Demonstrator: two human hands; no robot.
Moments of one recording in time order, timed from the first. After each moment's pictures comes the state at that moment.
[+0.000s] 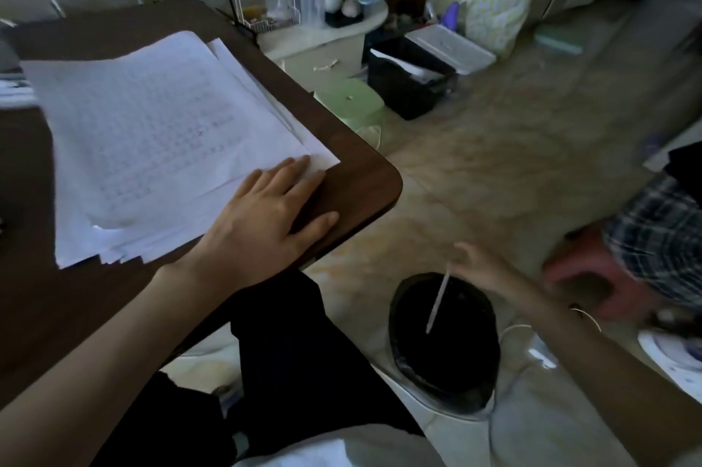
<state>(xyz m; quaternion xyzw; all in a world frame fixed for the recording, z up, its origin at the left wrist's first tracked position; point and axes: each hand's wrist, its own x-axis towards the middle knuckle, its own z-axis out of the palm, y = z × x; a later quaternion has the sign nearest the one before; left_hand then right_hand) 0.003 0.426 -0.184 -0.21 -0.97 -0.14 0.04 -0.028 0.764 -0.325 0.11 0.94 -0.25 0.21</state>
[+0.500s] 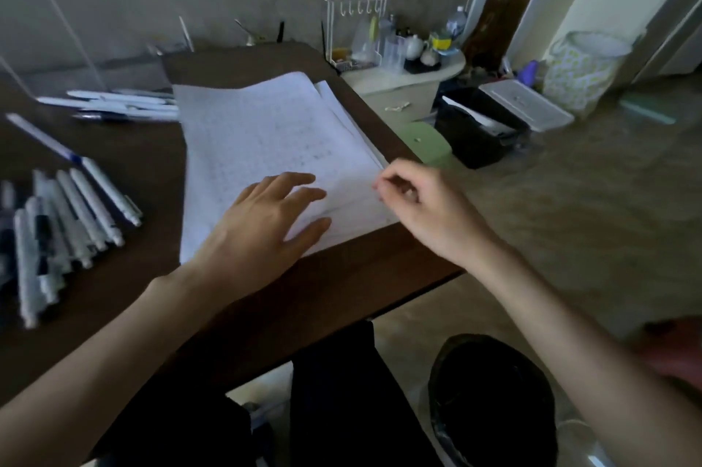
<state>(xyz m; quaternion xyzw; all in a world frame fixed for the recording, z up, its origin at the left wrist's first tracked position) 0.016 0.347 -0.154 -0.13 -0.97 -0.17 0.09 -0.053 0.556 -0.146 -0.30 0.88 -0.38 -0.03</state>
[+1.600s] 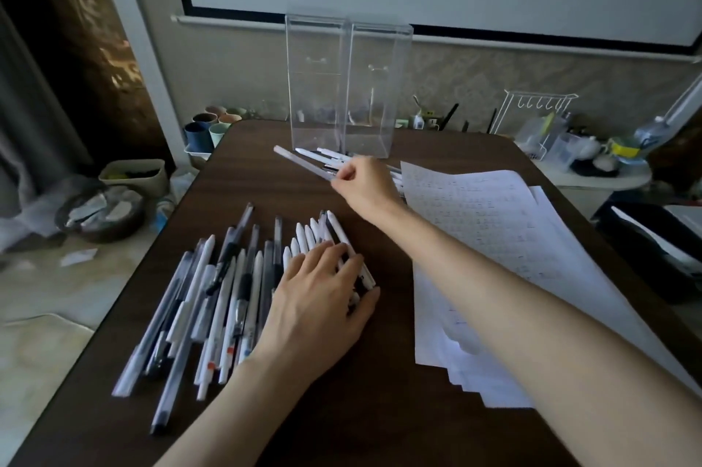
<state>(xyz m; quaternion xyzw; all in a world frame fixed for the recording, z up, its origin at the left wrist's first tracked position) 0.071 0.210 -0.179 0.15 -0.97 -0.06 0.18 -0.112 0.198 -0.152 -0.36 0.86 -0.37 0.02</state>
